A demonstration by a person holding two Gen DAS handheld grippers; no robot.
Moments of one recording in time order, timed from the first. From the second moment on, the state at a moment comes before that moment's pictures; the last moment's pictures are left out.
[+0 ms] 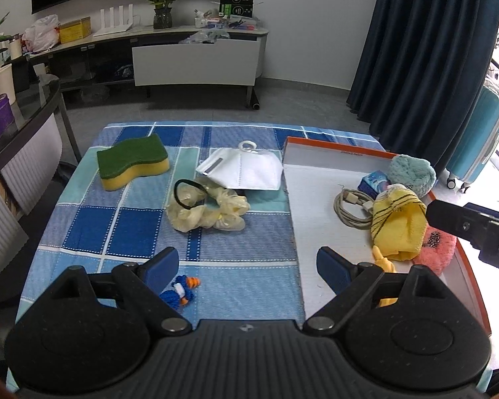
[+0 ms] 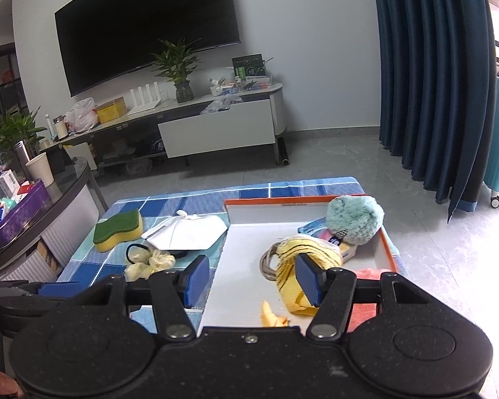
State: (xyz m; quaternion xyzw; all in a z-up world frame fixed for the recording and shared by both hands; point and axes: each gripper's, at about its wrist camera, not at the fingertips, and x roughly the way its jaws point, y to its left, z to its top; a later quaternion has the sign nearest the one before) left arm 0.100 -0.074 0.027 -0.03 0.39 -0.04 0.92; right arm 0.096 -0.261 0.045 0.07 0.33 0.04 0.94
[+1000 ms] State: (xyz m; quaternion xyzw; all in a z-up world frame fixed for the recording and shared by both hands) left arm 0.095 0.018 -0.006 -0.06 0.42 0.03 0.91; right arm 0.112 -0.208 0.019 0.05 0.36 0.09 0.93
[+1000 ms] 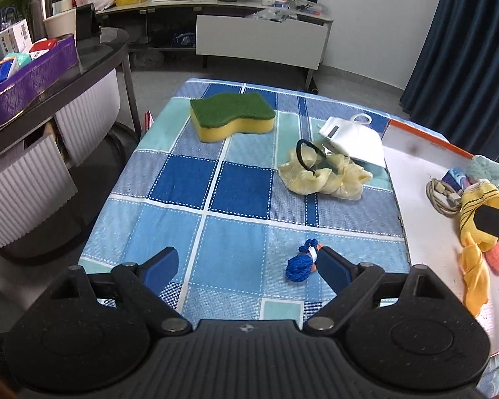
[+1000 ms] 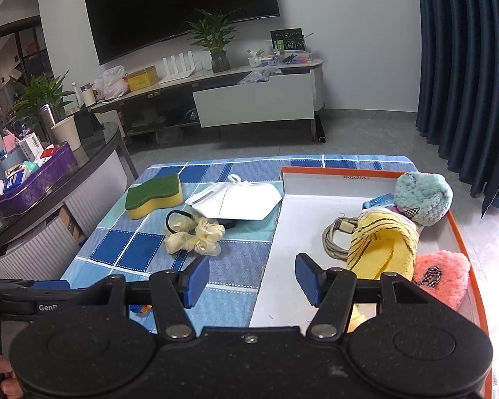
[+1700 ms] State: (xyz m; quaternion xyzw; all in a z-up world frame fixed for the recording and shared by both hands) left arm 0.166 -0.015 -0.023 -0.04 0.42 -0.02 0.91; right arm 0.120 -0.187 -0.009 0.05 0.40 0.13 0.91
